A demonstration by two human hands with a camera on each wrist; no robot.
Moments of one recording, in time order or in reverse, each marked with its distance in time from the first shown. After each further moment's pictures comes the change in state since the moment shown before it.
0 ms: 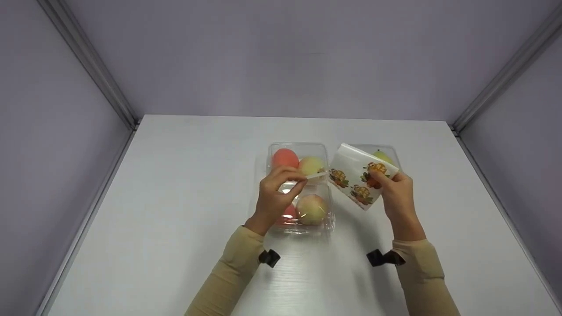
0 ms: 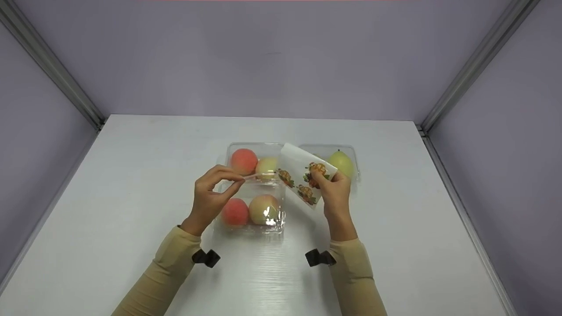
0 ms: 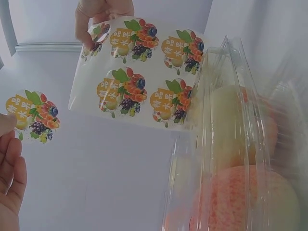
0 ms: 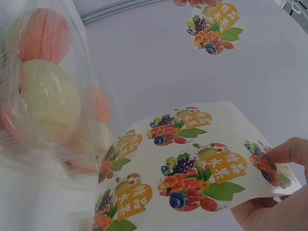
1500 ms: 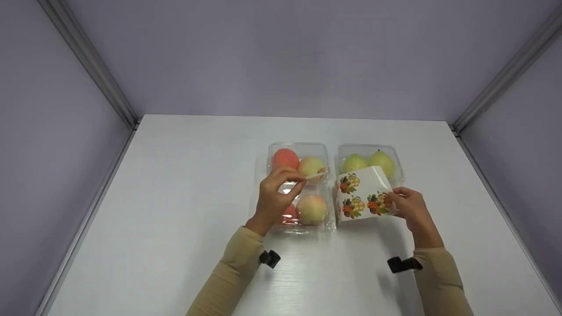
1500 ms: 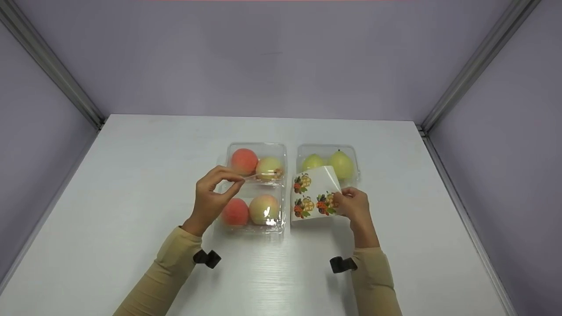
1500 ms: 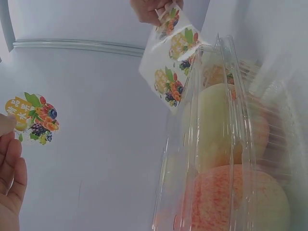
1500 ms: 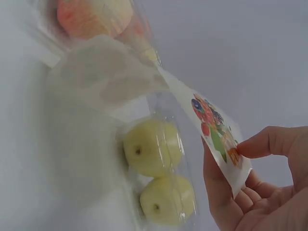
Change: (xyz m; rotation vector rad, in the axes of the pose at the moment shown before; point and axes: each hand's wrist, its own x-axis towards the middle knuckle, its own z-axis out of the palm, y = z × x) left_hand -0.005 -0.003 0.002 -0.032 0.000 -0.049; right_hand 0.023 0.041 -0.062 -0.485 -0.130 0.218
